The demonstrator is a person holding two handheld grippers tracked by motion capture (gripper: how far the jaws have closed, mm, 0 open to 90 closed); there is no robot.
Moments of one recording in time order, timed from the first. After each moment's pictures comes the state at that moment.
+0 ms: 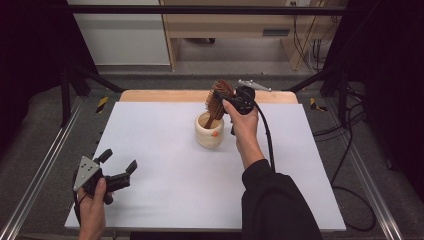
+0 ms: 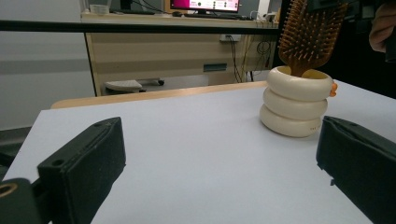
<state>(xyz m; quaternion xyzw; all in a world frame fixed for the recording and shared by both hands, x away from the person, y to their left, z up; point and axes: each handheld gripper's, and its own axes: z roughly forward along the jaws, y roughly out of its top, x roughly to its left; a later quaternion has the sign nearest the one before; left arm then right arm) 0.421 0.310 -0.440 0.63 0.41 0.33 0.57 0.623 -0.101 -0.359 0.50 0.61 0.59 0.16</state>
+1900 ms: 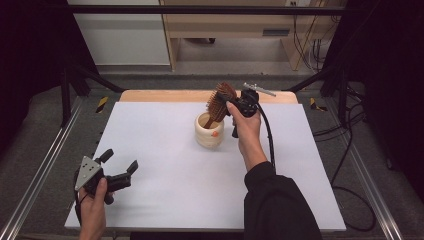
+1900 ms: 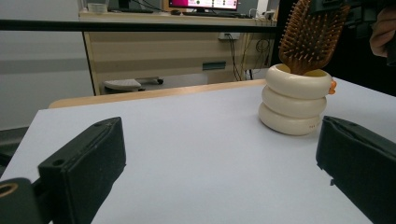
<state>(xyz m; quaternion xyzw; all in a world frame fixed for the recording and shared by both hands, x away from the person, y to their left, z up) 0.422 0.308 -0.441 0.64 0.41 0.33 0.56 0.622 -0.112 -0.370 0.52 0.59 0.60 0.13</state>
